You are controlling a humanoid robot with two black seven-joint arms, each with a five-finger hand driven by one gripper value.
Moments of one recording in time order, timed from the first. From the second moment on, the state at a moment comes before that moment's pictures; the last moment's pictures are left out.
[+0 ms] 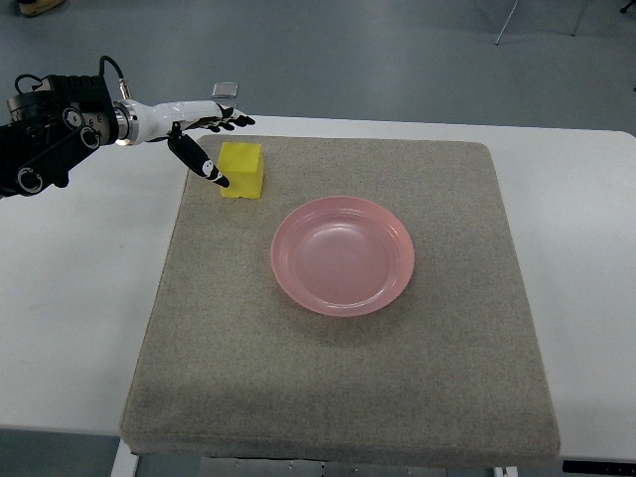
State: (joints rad) left arm -1.15 0.42 -0.26 -0.64 1.19 -0.40 -0.21; right arm 0.00 0.00 -0.10 0.16 -0.07 0.01 0.00
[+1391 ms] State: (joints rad) left arm -1.21 0.34 -0.23 -0.62 1.46 -0.28 -0.21; right arm 0.00 0.00 -0.10 0.16 -0.07 0.01 0.00
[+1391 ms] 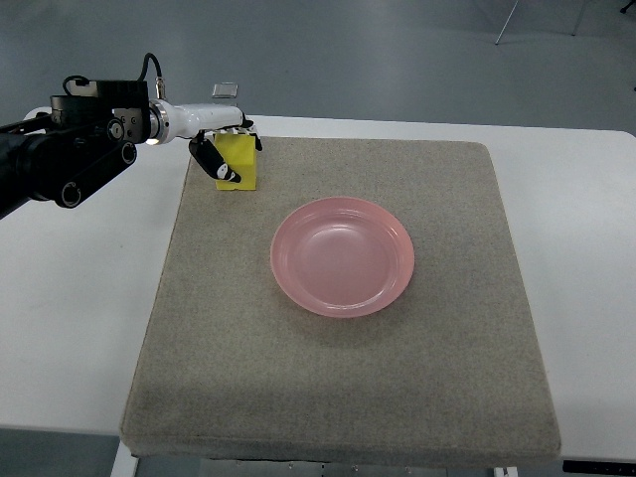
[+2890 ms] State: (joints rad) left arm -1.12 0.30 -0.23 -1.09 1.54 -0.31 -0.20; right arm 0.00 0.00 -0.10 0.16 -0.07 0.01 0.00
